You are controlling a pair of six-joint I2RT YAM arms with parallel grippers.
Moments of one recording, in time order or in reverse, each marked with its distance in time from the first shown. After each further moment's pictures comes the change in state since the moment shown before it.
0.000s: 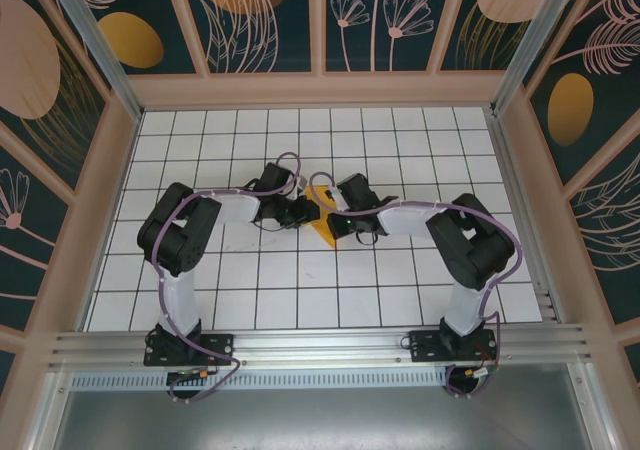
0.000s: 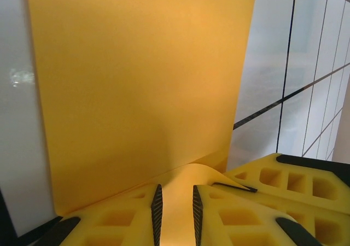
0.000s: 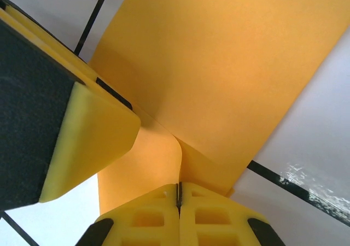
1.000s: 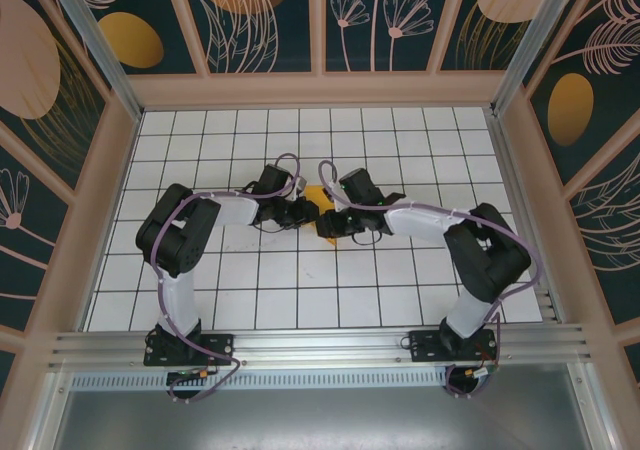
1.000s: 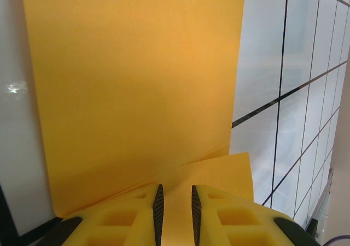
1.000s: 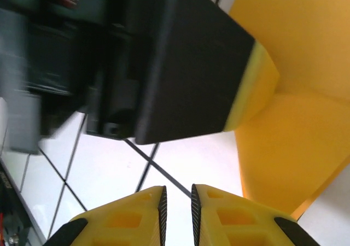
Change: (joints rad) left arm 0.000 -0.010 -0.031 0.049 -0.001 0.007; right arm 0.011 -0.095 0.003 -0.078 -0.278 0.191
